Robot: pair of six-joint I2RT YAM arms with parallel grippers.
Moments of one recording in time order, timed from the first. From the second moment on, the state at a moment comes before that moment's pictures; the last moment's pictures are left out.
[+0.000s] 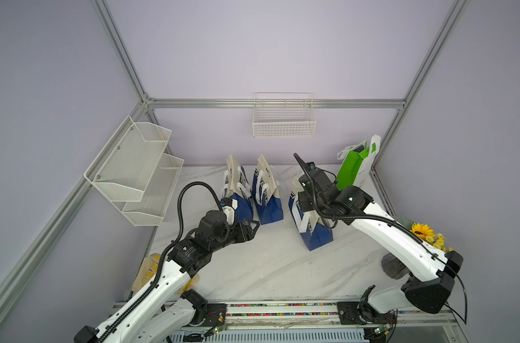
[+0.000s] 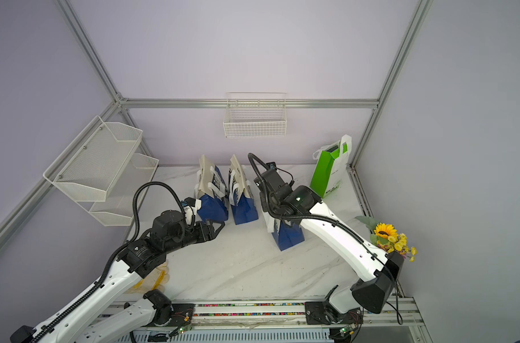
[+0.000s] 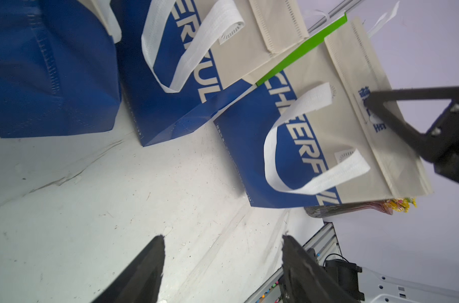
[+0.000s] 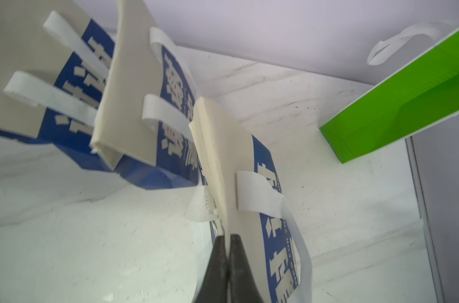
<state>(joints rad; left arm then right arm) -0.57 0.86 0.81 -0.45 0.18 -0.75 0.81 1.43 1.60 -1.02 0.48 0.41</state>
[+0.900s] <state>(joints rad) -0.56 0.84 0.75 -0.16 0.30 -0.92 0.93 1.54 1.55 -0.75 0.03 0.24</state>
